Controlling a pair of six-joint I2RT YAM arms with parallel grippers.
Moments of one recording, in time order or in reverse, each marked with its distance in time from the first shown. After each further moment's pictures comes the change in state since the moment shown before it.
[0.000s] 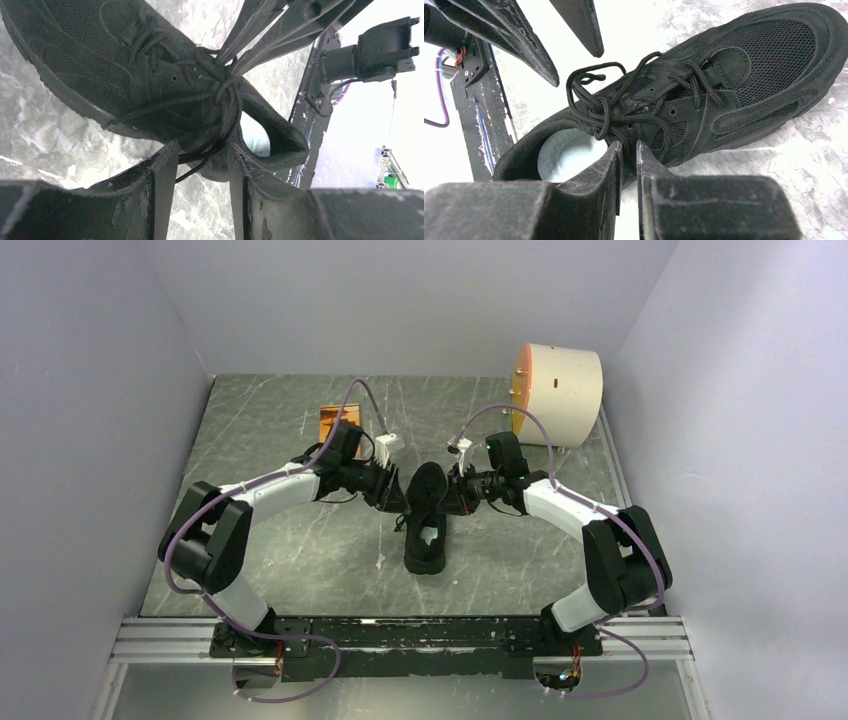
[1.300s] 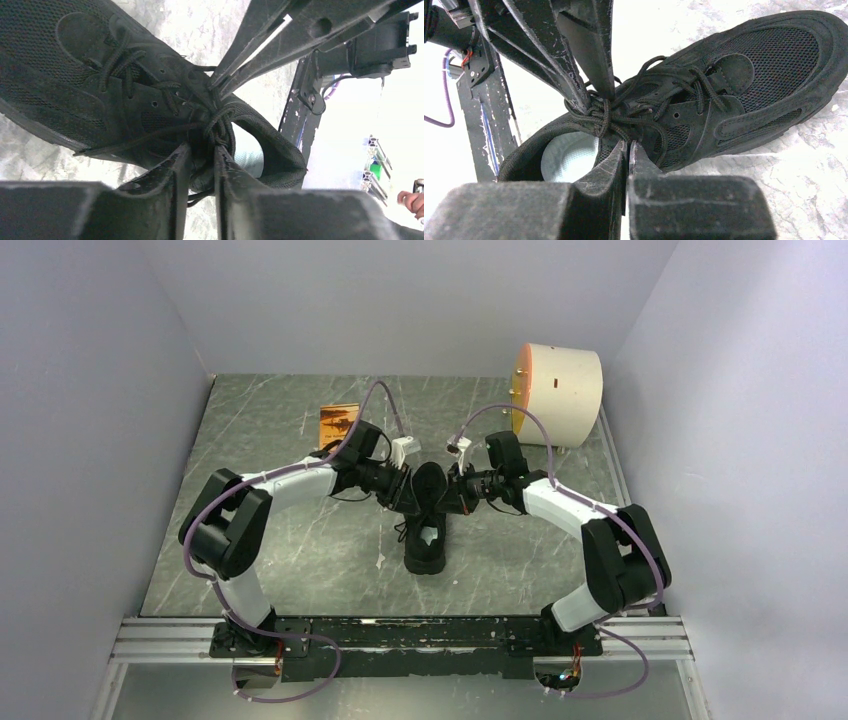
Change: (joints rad) left arm -0.069 0.113 0.101 -0.026 0.017 -0.027; right arm -0.001 0.009 0.003 0.014 -0.023 0.005
